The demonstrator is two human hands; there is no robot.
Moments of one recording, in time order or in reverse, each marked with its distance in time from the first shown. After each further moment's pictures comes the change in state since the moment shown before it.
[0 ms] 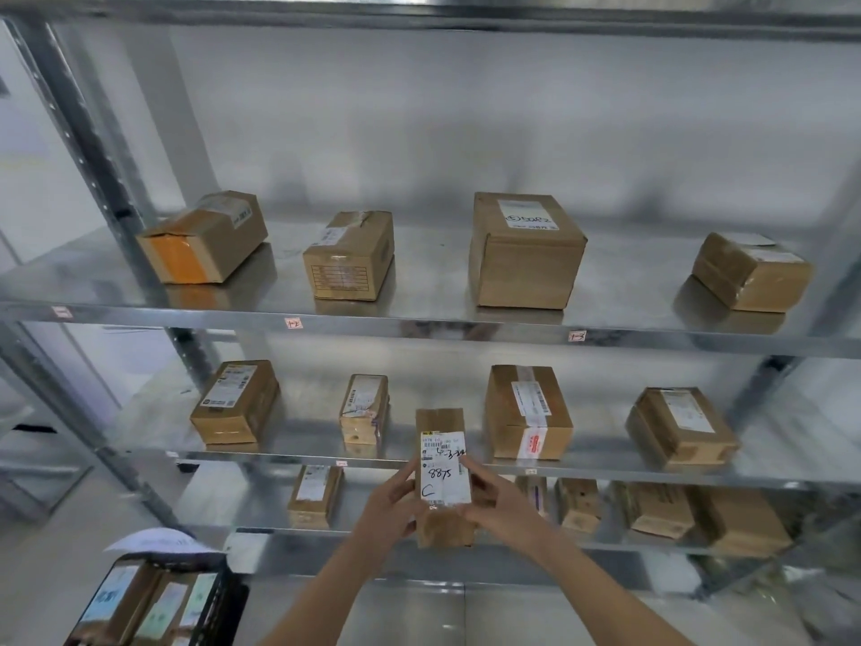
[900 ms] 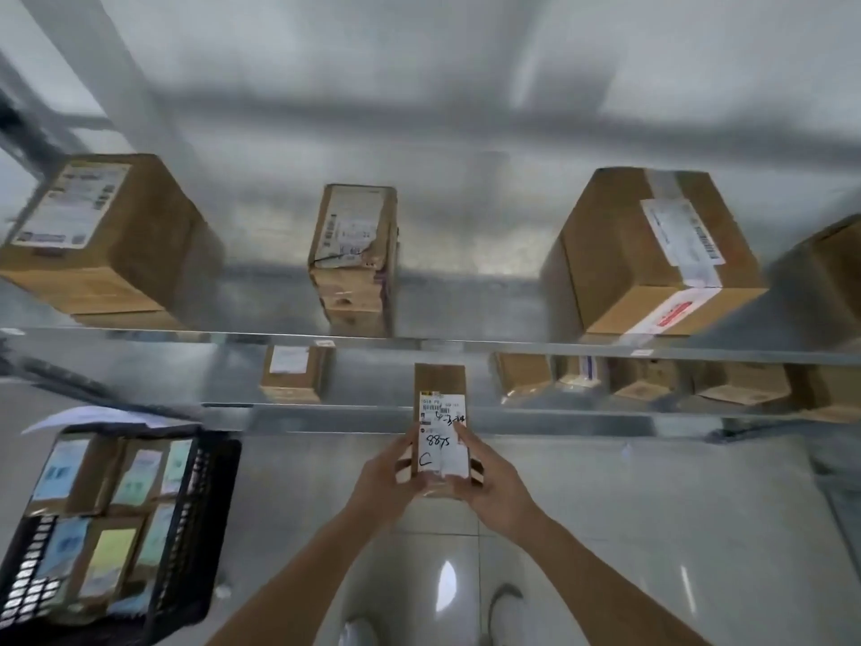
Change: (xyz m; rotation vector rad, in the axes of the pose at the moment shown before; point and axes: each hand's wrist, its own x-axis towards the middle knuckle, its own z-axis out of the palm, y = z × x) left_hand 0.187 -0.298 -0.107 0.340 -0.071 -0.196; right_hand 0.178 0.240 0.125 -0.058 0.006 0.192
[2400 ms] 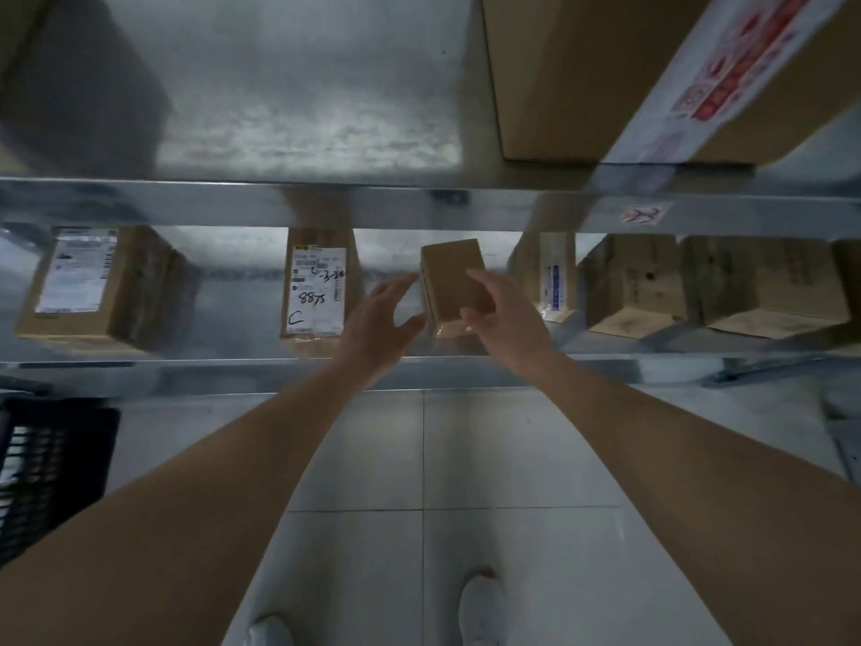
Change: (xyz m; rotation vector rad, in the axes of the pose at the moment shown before) left_hand 0.256 0.004 0.150 0.555 0.218 0.336; right_hand 0.200 0.156 -0.177 -0.450 0.300 -0.131
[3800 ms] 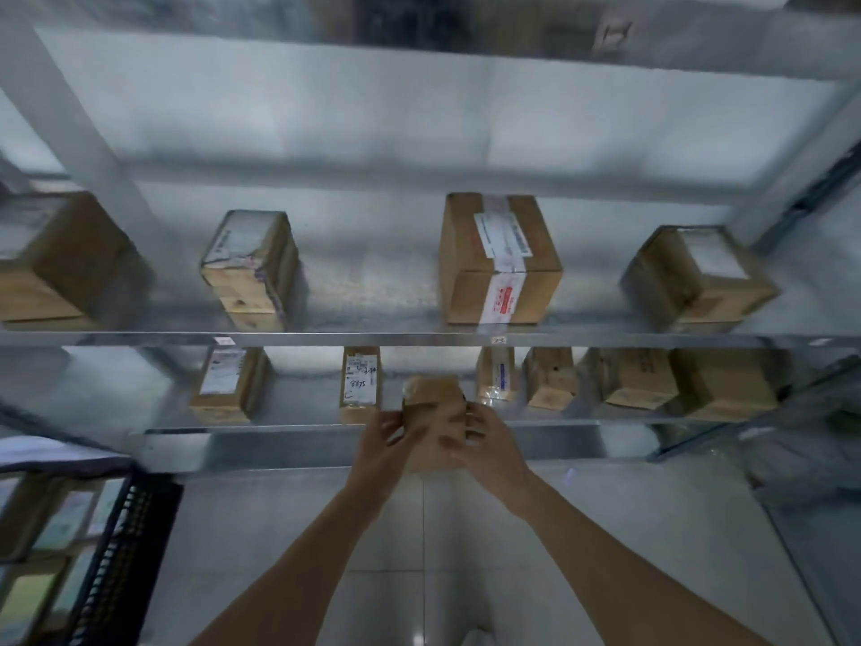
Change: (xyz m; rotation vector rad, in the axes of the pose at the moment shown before) left_hand -0.245 0.189 -0.154 -0.867 0.066 -0.347; right_hand -0.256 -0.159 -0.116 0.608 0.008 0.200
